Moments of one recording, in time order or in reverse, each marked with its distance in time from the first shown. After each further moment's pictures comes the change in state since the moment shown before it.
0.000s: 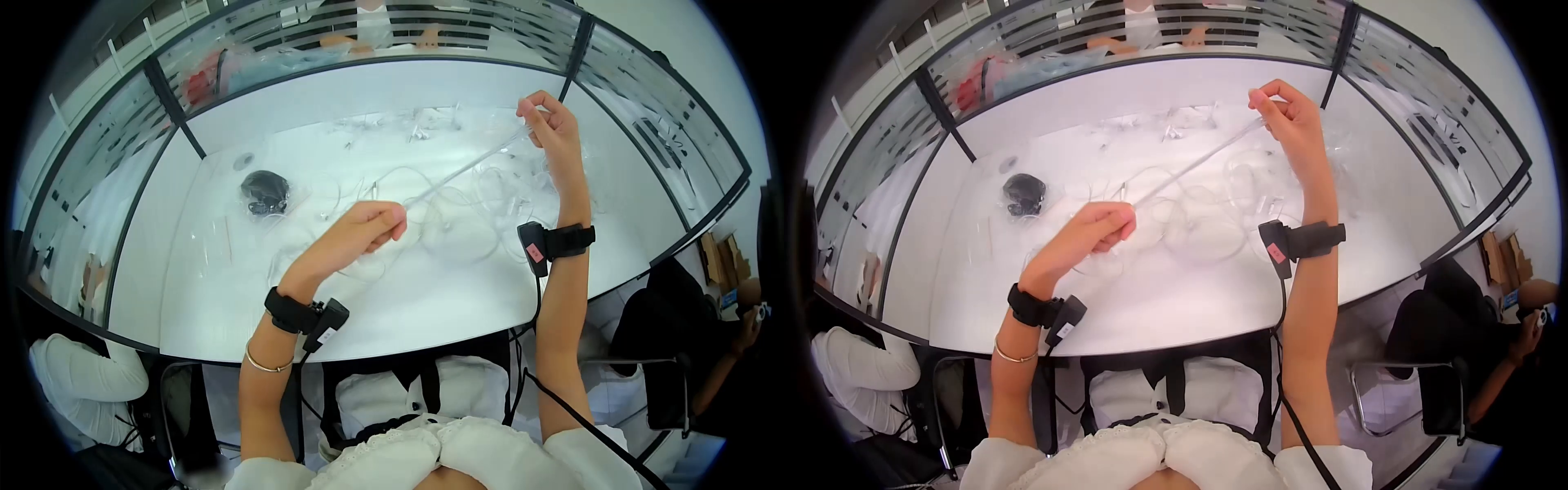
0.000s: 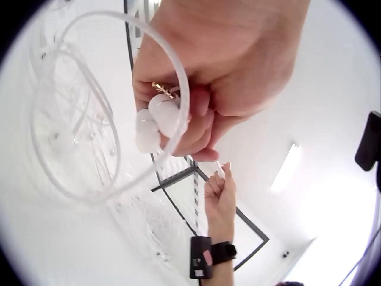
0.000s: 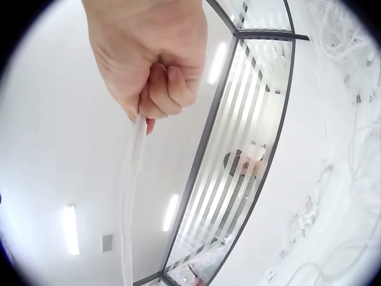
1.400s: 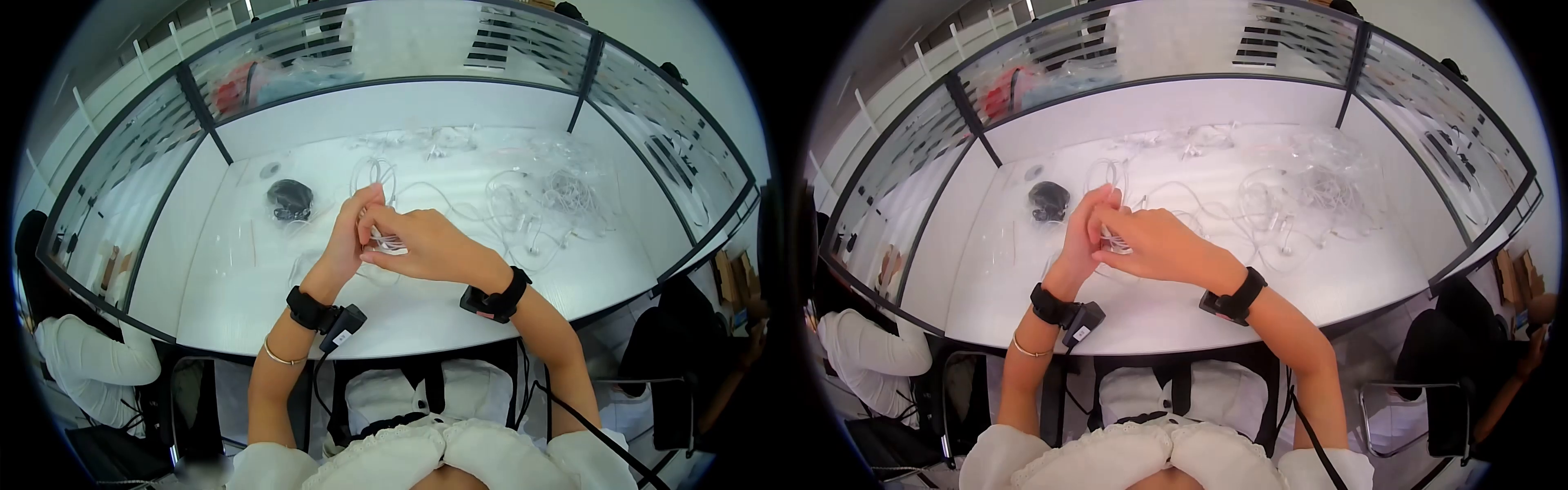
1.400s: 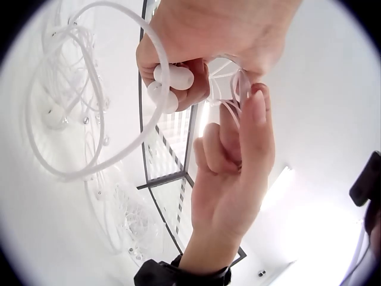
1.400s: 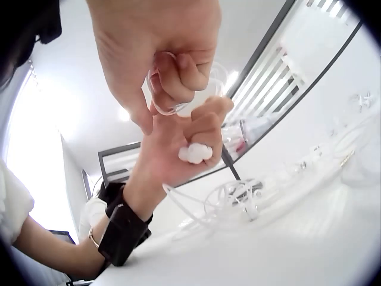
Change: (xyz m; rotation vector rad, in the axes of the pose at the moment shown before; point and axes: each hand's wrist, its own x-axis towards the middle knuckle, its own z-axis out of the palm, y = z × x) left_hand 0.002 -0.021 -0.014 -0.549 0.365 0.122; right_hand -0.074 -0.036 0.145 -0.181 -0.657 -0.356
